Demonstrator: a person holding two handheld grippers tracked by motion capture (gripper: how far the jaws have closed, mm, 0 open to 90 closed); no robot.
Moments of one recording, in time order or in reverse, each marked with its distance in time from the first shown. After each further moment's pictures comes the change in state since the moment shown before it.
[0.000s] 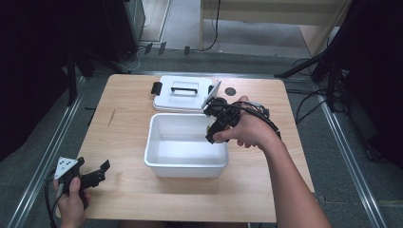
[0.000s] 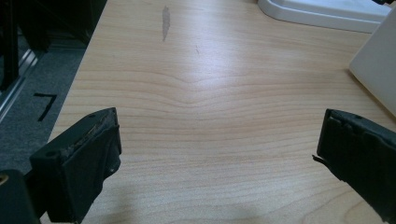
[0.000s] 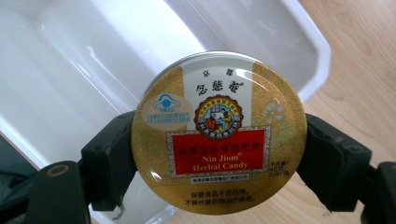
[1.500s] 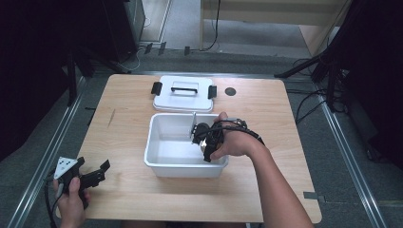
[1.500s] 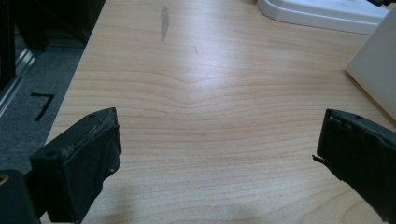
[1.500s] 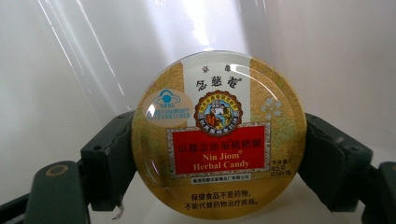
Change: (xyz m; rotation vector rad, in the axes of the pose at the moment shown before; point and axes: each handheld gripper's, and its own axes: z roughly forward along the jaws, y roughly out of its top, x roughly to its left) left arm 0.001 0.000 0.000 0.002 -0.010 -0.002; right arm 0.031 -0.001 0.079 0.094 -0.109 -0.444
